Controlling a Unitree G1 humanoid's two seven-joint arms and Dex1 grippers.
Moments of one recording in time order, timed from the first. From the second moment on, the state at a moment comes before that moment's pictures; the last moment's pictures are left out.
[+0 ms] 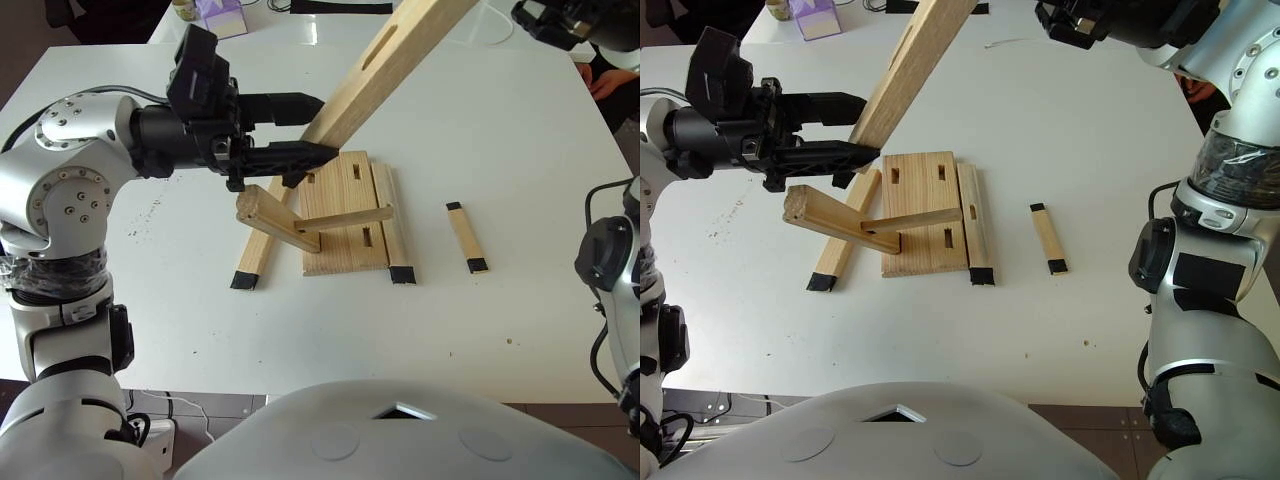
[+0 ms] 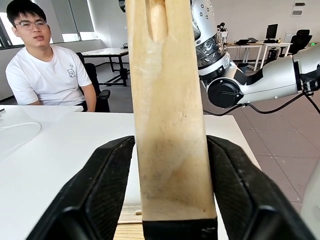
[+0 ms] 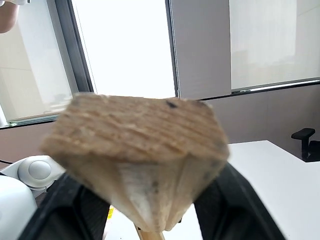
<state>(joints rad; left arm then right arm) -0.54 0.73 0.11 -0.34 -0.91 0.77 -1.10 -0.98 -0.59 -0.21 0.01 1.17 1.11 0.96</state>
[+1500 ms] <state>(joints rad) -0.14 -0.05 0.28 -0.46 -0.47 0.40 0.19 -0.50 -0.77 0.02 -0.14 0.70 0.62 1.34</state>
